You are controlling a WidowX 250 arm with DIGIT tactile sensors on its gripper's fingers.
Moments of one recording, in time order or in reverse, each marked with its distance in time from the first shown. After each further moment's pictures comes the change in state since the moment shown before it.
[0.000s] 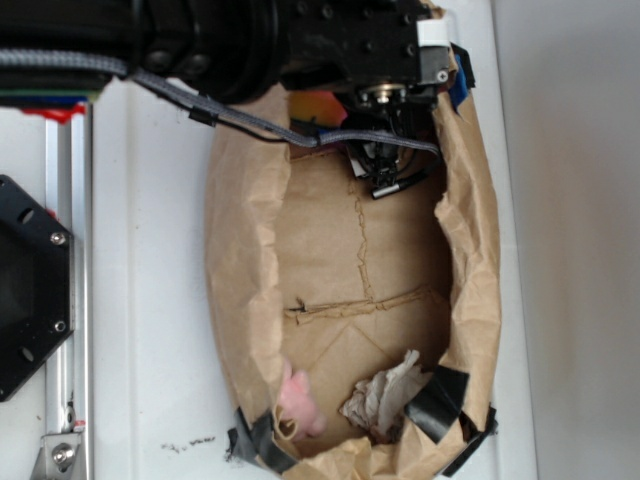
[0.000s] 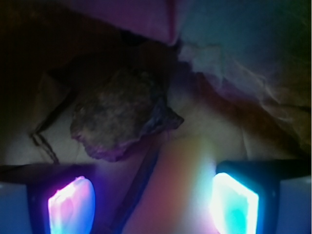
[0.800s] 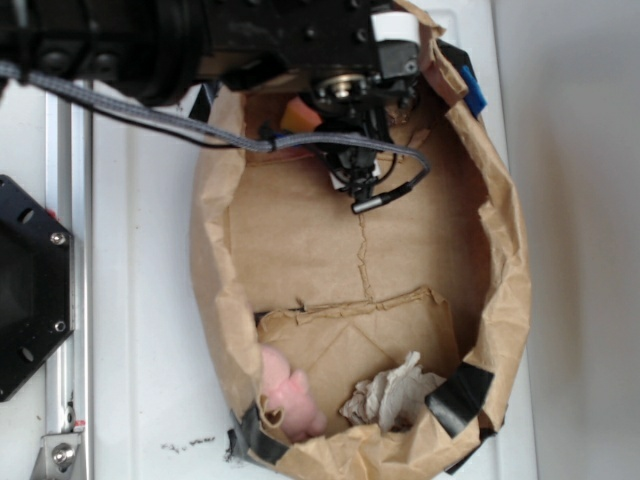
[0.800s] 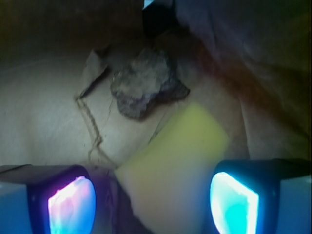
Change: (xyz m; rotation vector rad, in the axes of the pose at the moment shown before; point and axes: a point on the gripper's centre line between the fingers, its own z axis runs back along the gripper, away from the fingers) arm -0.013 -0.005 0.026 -0.071 -0.024 -0.011
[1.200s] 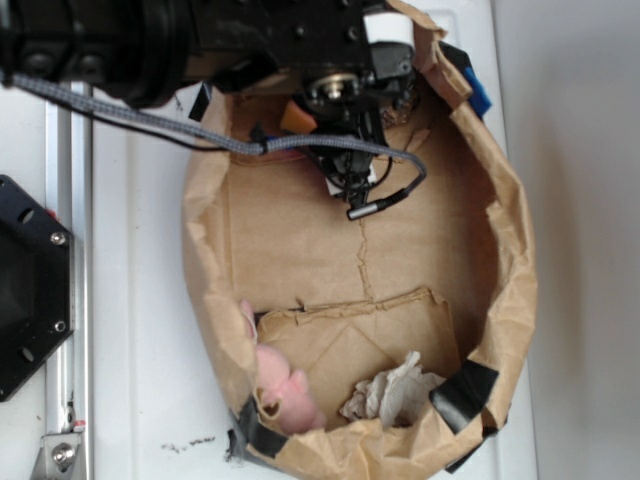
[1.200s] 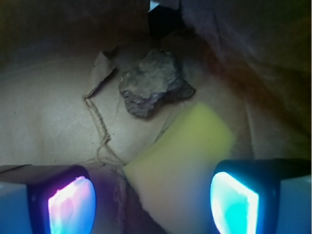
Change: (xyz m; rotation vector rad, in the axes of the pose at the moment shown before) arm -0.008 -0.003 0.001 -0.020 0.004 -0.012
